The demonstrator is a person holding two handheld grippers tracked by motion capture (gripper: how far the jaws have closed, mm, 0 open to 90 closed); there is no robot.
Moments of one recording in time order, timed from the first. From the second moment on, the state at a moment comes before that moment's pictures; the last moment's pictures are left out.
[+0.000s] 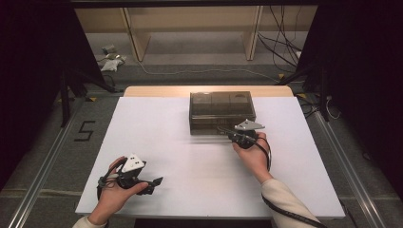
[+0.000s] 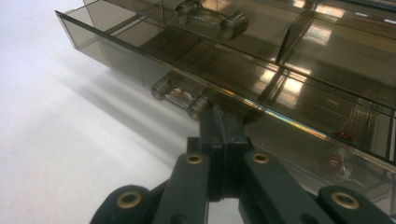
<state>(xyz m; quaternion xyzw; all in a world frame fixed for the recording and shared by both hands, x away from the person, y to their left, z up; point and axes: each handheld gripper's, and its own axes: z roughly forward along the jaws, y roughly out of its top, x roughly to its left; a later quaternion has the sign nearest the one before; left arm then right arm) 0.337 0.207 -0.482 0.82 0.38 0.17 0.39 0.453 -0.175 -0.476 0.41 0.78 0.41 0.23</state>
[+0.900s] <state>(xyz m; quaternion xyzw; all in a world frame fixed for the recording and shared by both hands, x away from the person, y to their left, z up) 0.338 0.207 -0.483 0.82 0.38 0.17 0.39 0.465 -0.173 -0.476 0.41 0.78 0.41 0.24</state>
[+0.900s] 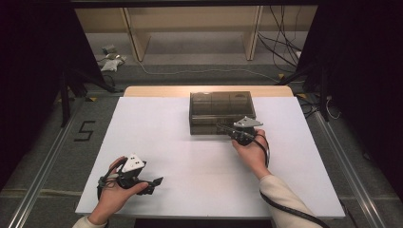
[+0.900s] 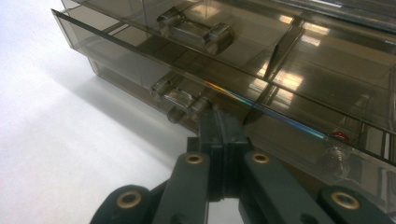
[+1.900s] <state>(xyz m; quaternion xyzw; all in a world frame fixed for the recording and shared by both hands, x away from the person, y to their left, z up) 0.338 0.207 -0.483 0.82 0.38 0.17 0.40 0.475 -0.171 -0.476 0.41 0.78 0.40 0.25</state>
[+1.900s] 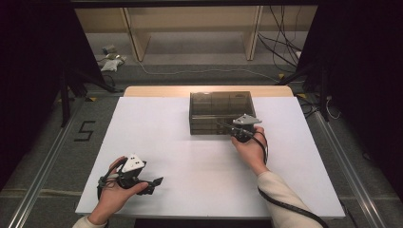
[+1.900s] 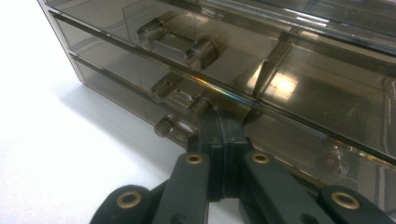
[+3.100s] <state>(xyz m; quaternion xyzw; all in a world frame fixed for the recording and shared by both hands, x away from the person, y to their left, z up) 0.338 0.207 -0.483 0.82 0.38 0.17 0.39 0.445 -0.183 -0.467 0.36 0.80 0.42 0.25</state>
